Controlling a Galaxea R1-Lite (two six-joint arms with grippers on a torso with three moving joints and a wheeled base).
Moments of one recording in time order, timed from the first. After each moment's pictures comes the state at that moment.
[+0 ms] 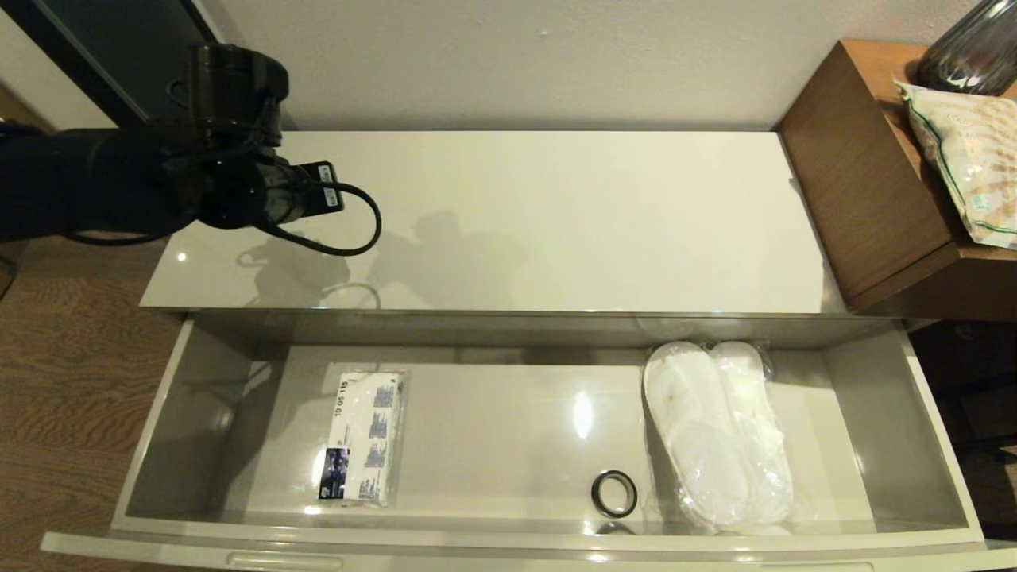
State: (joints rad) left arm -0.27 1.89 -1.70 0.12 0.48 -0.24; right arm -0.01 0.02 -0.01 0.01 -0.01 0.02
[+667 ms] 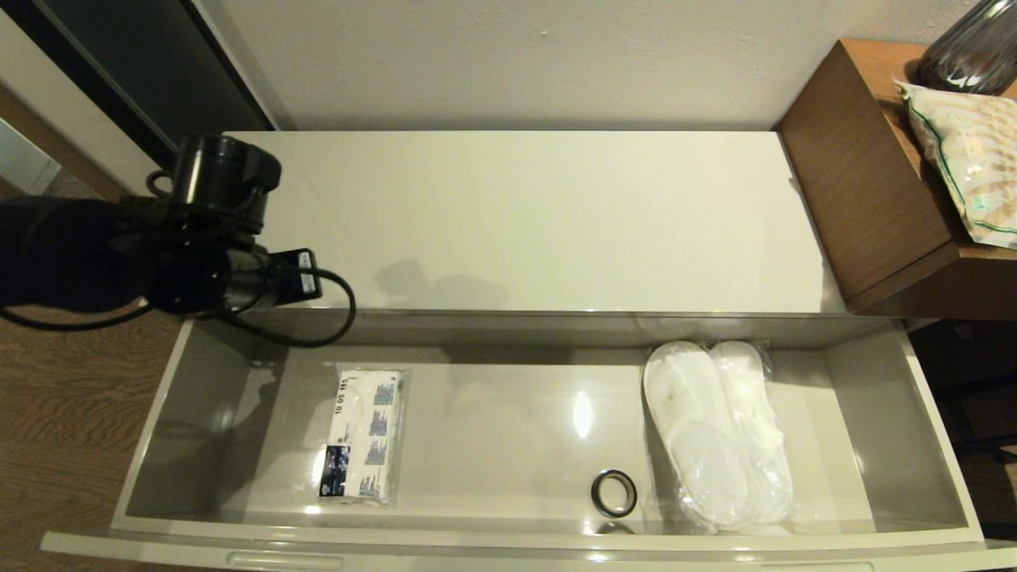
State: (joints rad) left arm -0.27 1.69 -1.27 0.19 0.46 -0.34; right arm -0.01 0.02 -0.01 0.01 -0.01 0.02
